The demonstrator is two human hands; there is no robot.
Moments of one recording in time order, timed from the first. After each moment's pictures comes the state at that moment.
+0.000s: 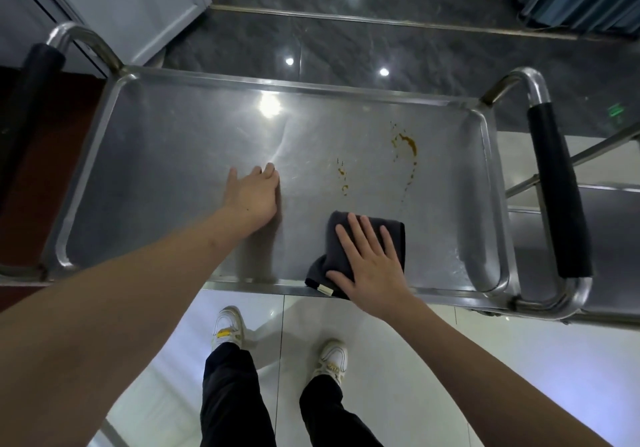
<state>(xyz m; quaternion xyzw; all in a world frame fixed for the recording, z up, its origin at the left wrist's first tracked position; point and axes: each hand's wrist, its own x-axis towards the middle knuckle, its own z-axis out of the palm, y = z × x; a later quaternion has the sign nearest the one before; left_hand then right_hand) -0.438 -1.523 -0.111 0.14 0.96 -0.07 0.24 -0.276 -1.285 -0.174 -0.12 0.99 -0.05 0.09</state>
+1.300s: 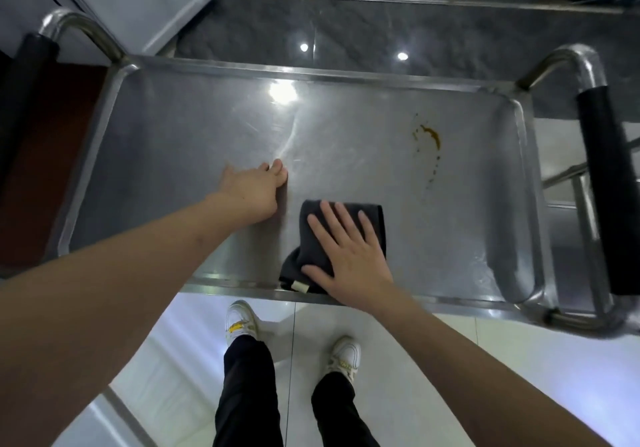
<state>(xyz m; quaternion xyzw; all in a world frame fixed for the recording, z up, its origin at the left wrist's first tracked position) -0.462 -1.536 -0.119 0.16 0.92 -0.09 0.34 -0.313 -1.331 -0.172 -0.17 0.98 -0.09 0.10</state>
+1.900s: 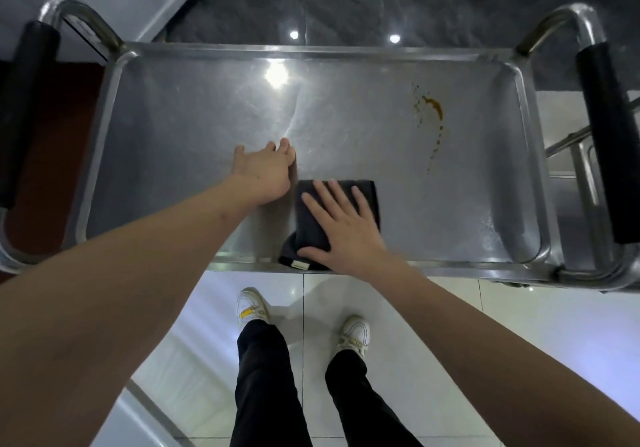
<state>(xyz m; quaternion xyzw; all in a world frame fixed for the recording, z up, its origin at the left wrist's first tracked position) -0.449 -1.526 -0.118 0.15 0.94 -0.10 0.31 -0.309 -1.352 -0.180 -0.17 0.98 -0.09 0.10</state>
